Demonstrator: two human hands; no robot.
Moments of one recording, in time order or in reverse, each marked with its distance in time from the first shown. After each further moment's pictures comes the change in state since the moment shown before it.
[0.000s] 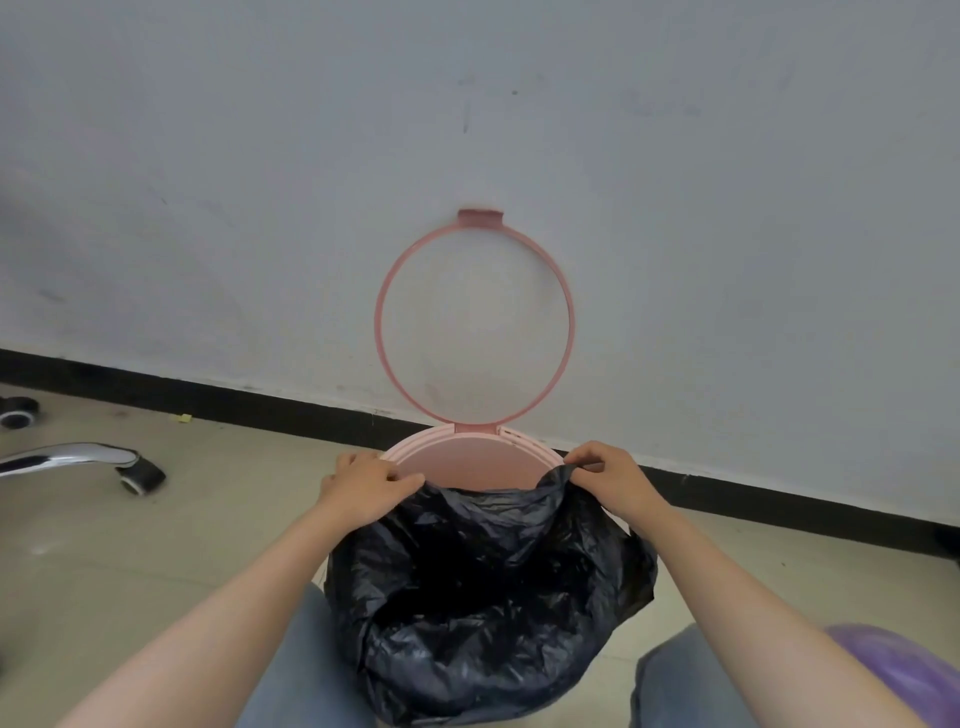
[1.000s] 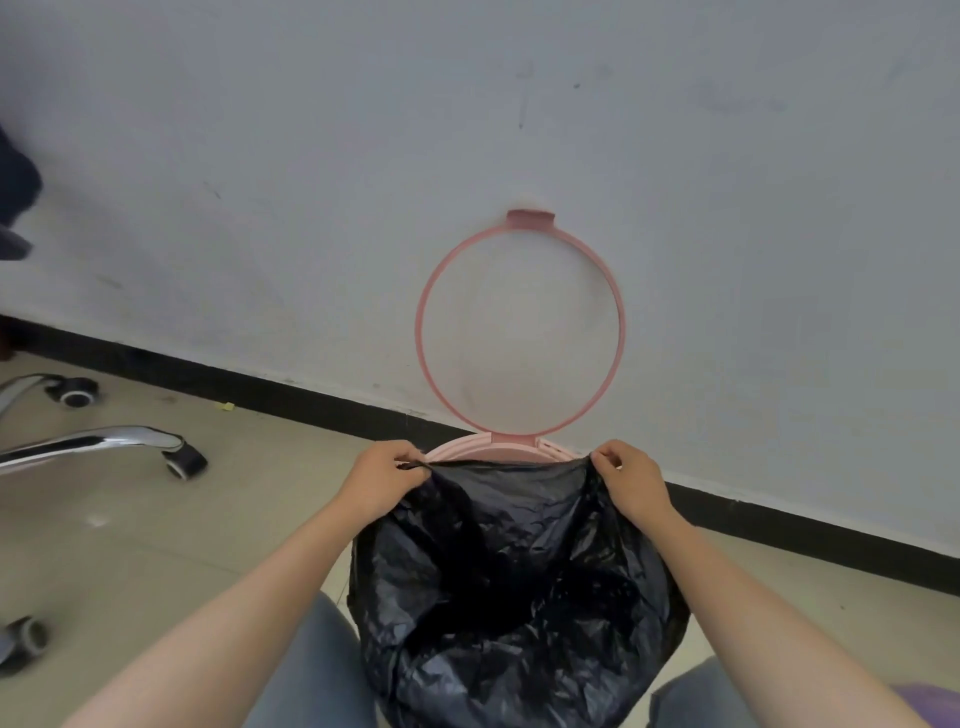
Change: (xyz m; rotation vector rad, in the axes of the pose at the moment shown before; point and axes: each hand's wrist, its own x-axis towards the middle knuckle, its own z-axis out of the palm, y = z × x) left_hand 0.009 -0.016 -0.009 -0.579 0.216 0.074; right_hand 0.041 0.000 0.023 -0.291 0.157 -0.094
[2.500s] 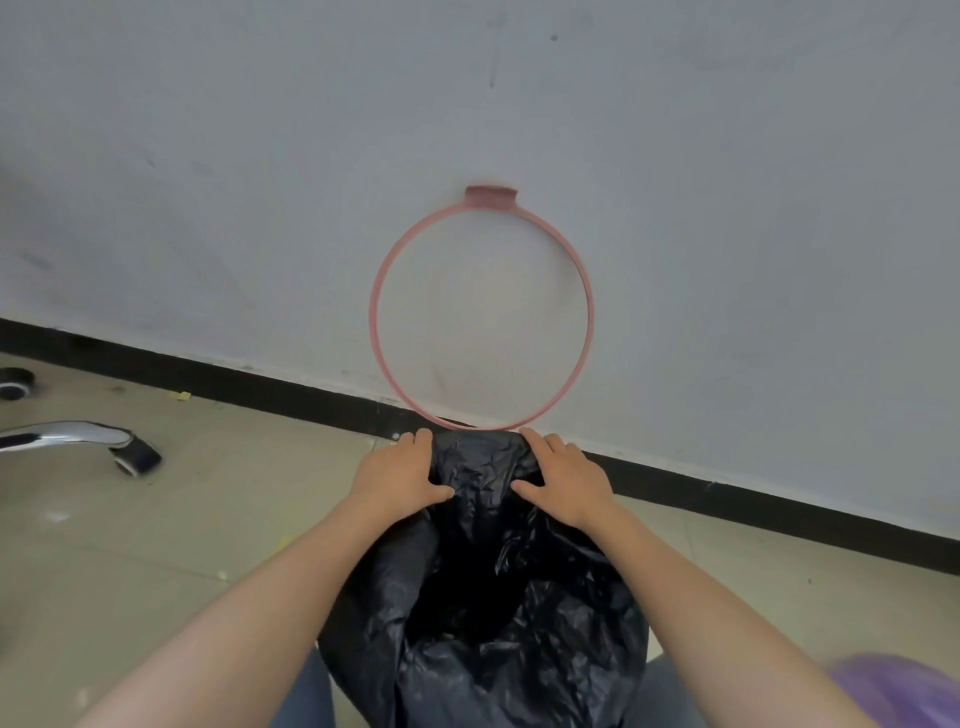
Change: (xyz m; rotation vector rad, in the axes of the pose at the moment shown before) left_hand 0.027 0.017 0.046 0.805 -0.195 0.053; right_hand 0.006 -0.013 0.030 -0.551 -0.317 -0.232
